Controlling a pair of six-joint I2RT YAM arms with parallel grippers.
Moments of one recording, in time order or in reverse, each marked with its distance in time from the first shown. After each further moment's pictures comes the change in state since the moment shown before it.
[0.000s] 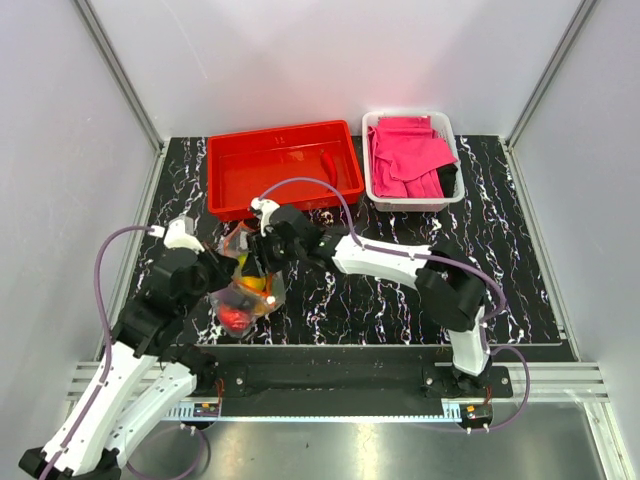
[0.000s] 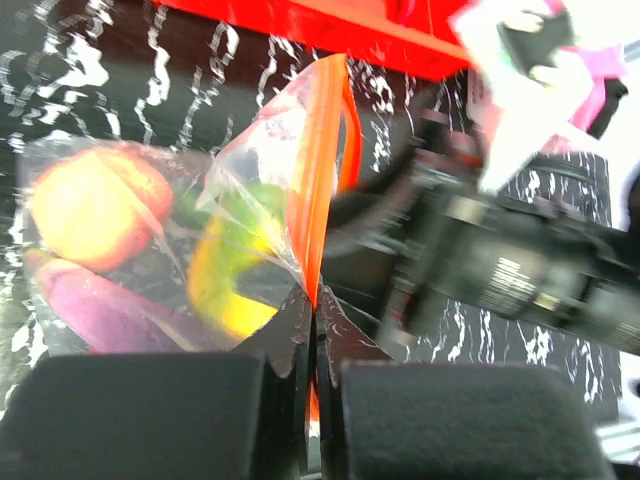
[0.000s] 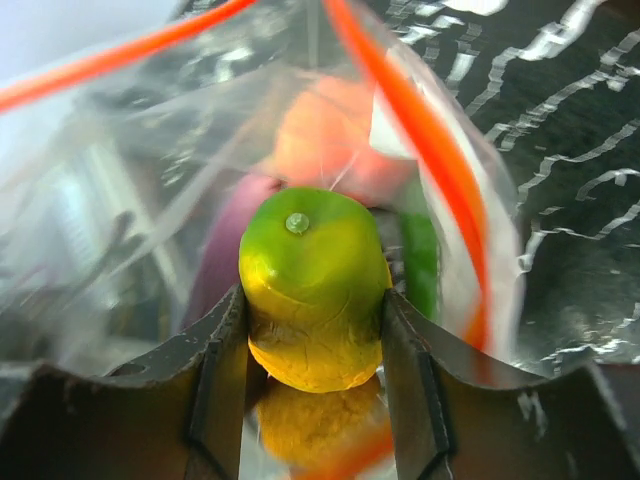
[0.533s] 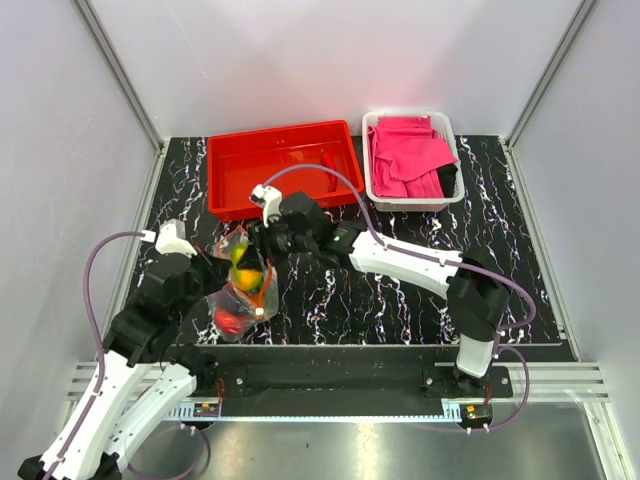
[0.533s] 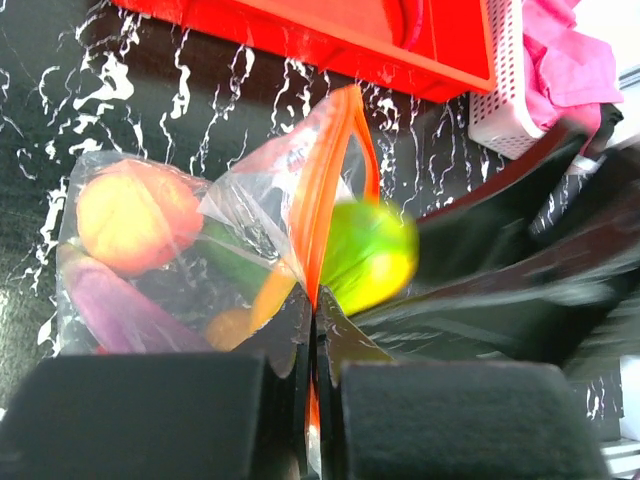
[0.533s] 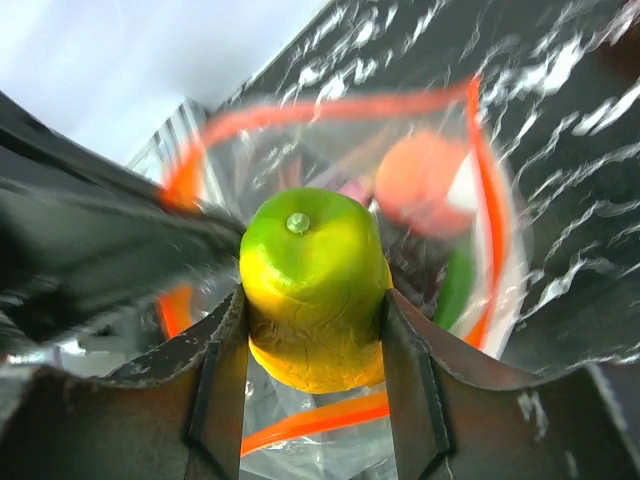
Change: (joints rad) left arm 0.000 -0.054 0.021 -0.050 -0.051 -0.005; right arm 0.000 -0.161 -0.029 -0.003 -0.101 -0.024
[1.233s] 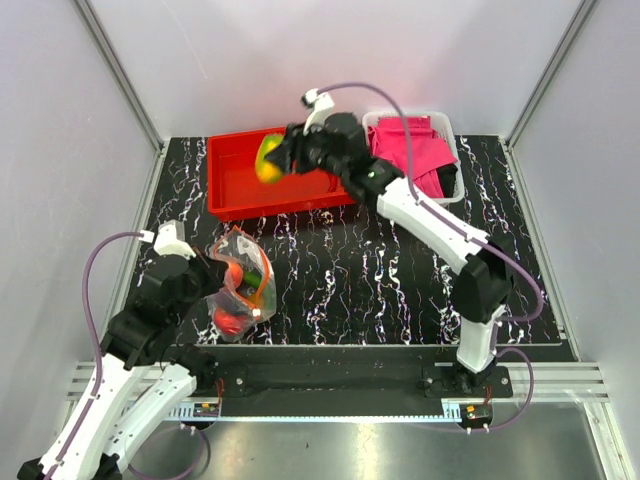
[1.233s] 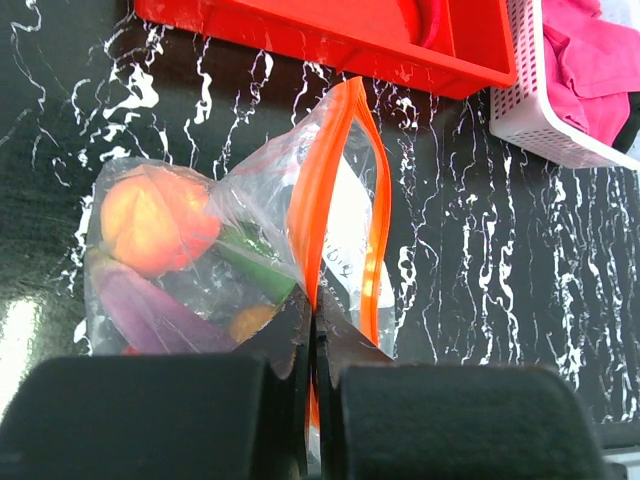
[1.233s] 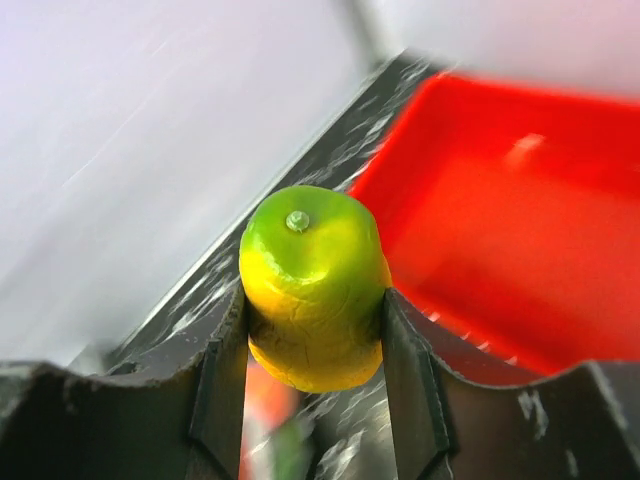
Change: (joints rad) left arm 0.000 -0.018 0.006 -0.034 -0.020 0.055; right arm -0.257 0.040 0.364 -0.046 0.162 -0.081
